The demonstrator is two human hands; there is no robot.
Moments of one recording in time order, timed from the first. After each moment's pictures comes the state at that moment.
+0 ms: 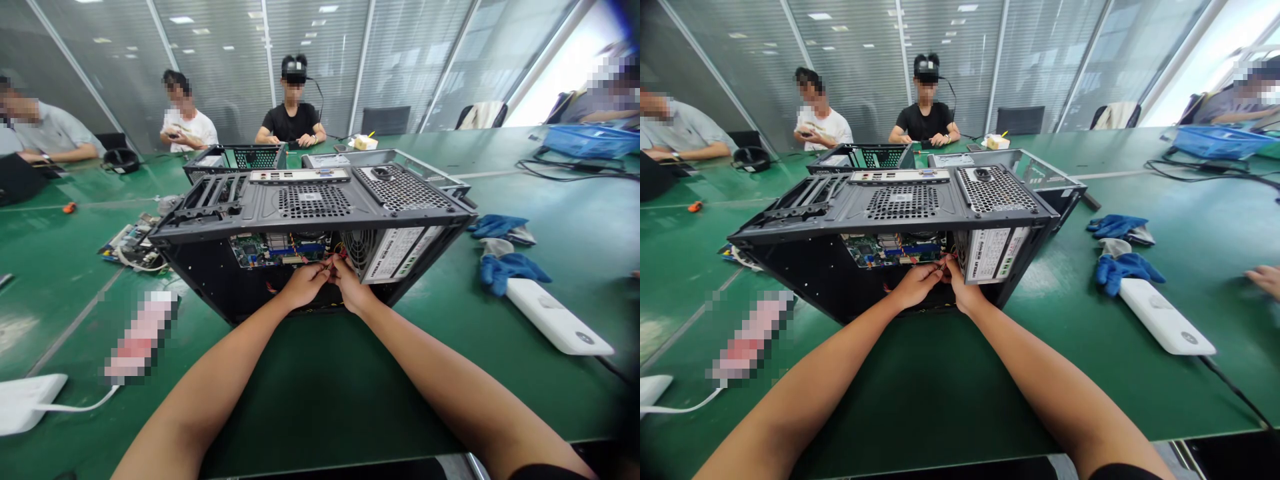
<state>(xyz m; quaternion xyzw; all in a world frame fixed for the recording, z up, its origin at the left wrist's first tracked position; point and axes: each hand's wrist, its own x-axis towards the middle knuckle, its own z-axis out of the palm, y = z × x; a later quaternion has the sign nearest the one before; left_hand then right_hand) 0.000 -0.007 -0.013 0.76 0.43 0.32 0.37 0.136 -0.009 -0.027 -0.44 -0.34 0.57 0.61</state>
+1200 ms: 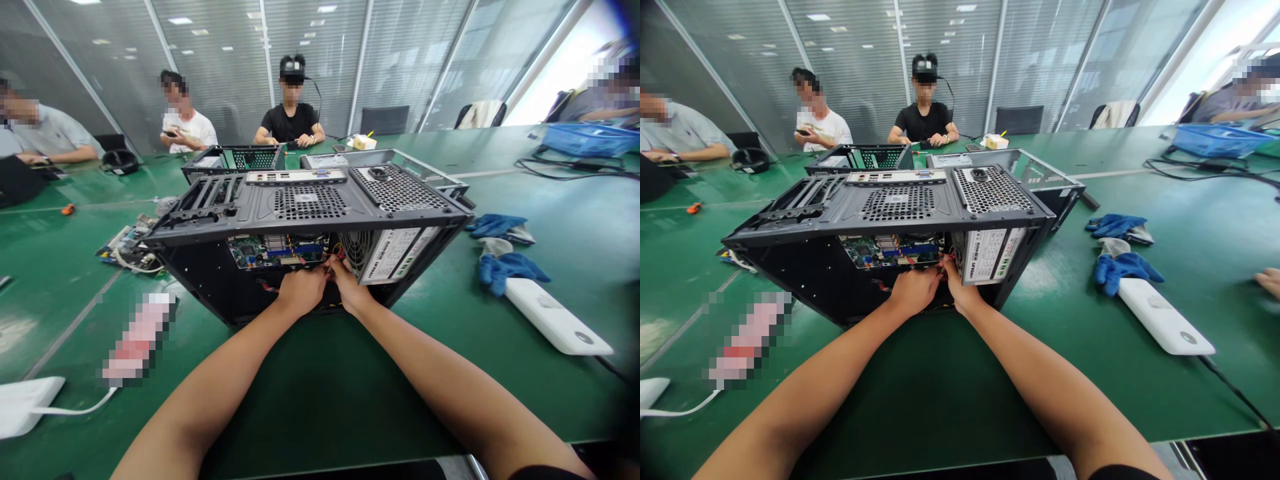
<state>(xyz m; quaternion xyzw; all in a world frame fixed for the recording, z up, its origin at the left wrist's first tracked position) 0.011 -0.029 0.007 0.82 0.57 0.09 0.04 0.133 -0.004 -0.035 -0.44 -0.37 0.52 0.63</state>
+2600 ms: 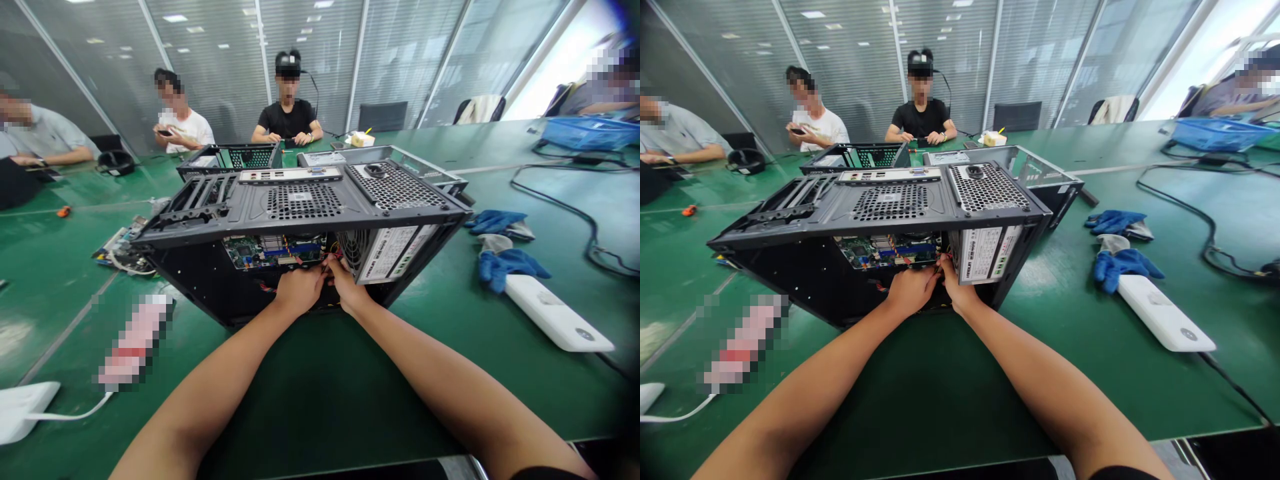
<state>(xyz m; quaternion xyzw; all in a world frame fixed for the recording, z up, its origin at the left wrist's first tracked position) 0.010 -0.028 0.004 0.81 0.57 0.11 0.03 0.135 -0.007 -0.037 -0.49 -0.39 0.50 0.59</state>
